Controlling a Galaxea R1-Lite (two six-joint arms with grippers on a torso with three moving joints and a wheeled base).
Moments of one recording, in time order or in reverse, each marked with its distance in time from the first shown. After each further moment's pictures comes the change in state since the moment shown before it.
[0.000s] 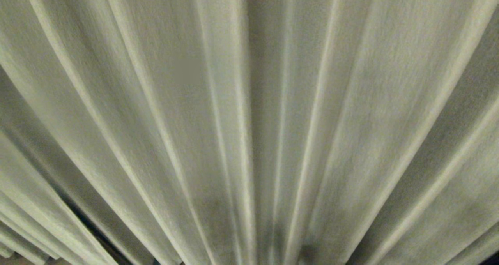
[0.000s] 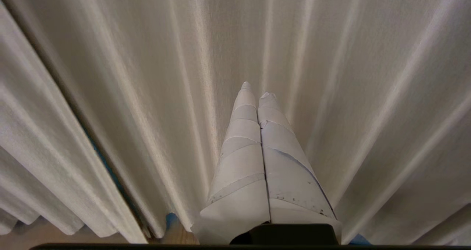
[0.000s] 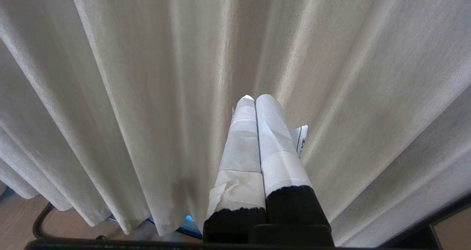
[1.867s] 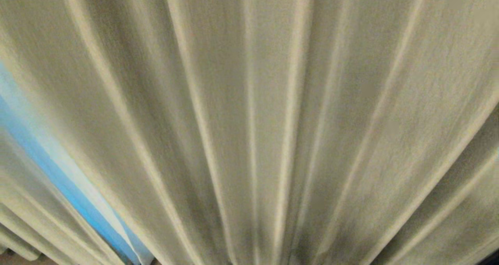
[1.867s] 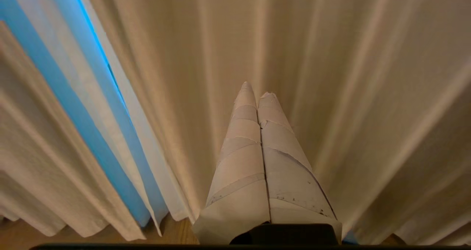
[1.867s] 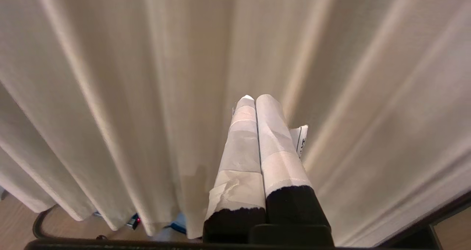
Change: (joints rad) left arm 0.000 0.000 0.000 0.000 0.001 0.000; right arm 0.000 0.001 0.000 0.000 -0.001 0.000
